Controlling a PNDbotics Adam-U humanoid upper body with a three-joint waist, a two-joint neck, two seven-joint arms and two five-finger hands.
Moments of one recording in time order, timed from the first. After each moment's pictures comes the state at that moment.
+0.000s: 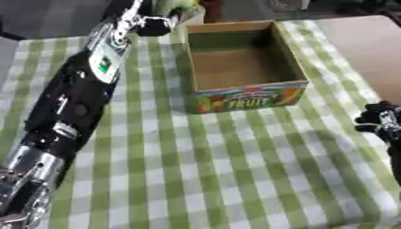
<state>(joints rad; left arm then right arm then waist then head) -1.12 0.29 -0.14 -0.99 -0.73 -0.11 0.00 -0.26 -0.38 0.13 -1.63 -0.21 -0.08 -0.20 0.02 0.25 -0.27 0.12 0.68</state>
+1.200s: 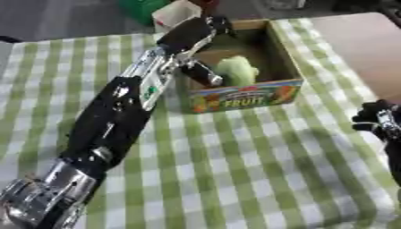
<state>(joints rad) -1.07 0.18 -0.20 -0.98 -1.01 -0.34 -0.04 -0.27 -0.37 0.14 -1.63 -0.21 -0.09 -0.19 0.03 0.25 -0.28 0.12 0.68</state>
